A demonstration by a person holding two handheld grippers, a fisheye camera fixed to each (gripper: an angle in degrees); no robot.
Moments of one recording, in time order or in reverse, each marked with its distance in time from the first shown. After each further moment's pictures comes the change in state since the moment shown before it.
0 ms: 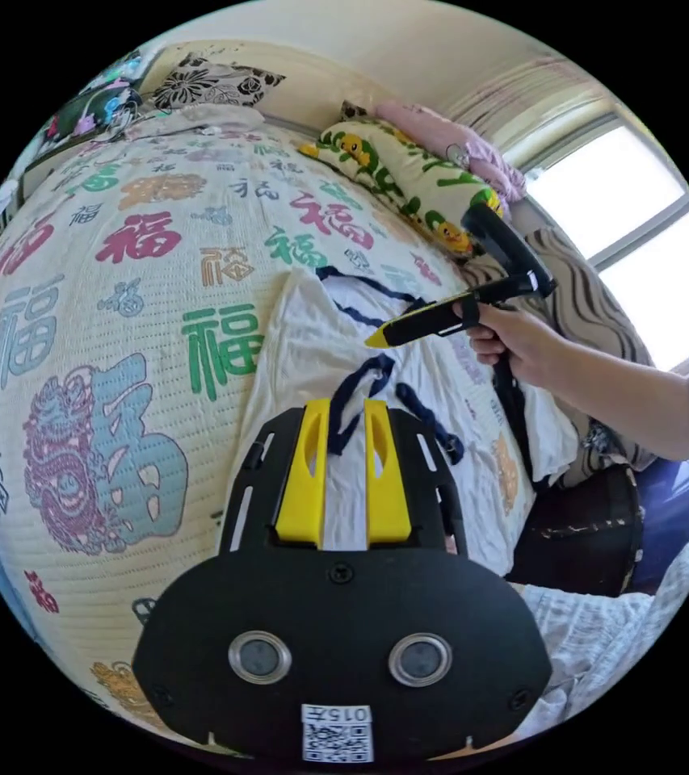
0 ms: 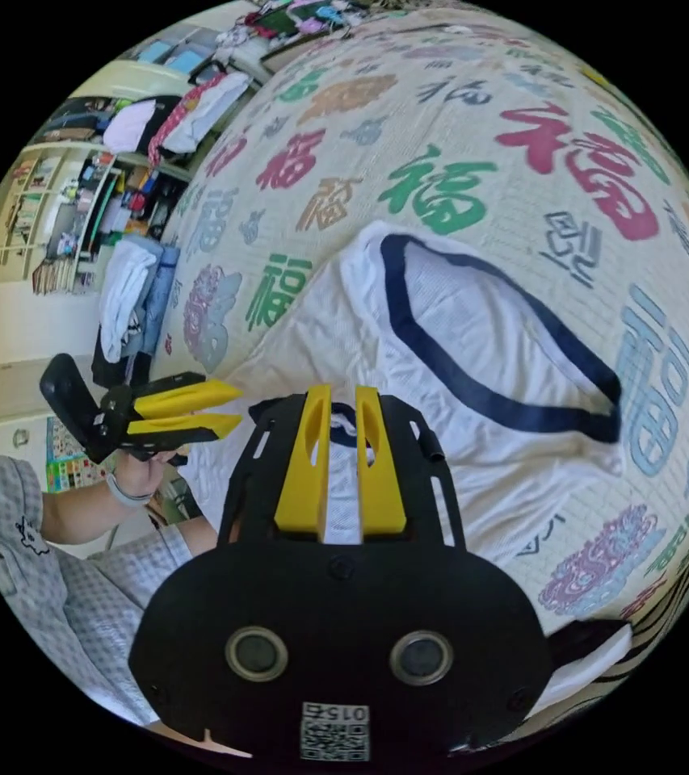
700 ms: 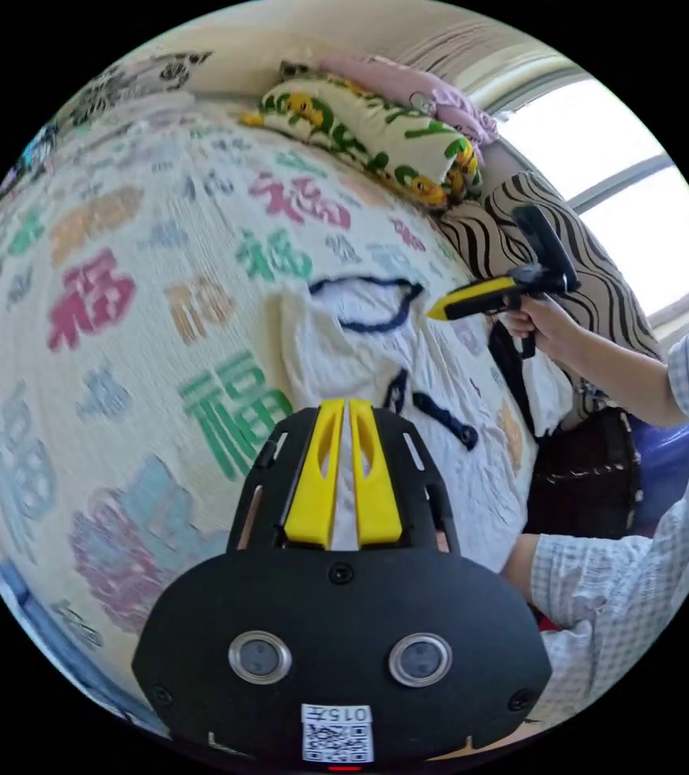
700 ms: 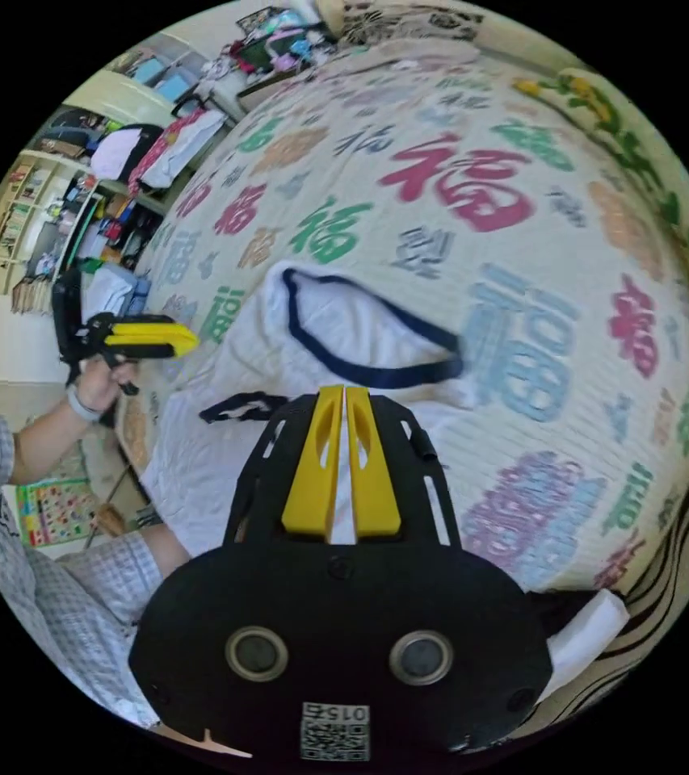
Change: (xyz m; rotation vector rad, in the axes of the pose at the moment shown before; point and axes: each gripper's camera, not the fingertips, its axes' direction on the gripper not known) left arm 0.010 -0.088 0.022 -0.118 0.055 0.209; right arm 0.109 0.107 -0.028 0.170 0.145 0.064
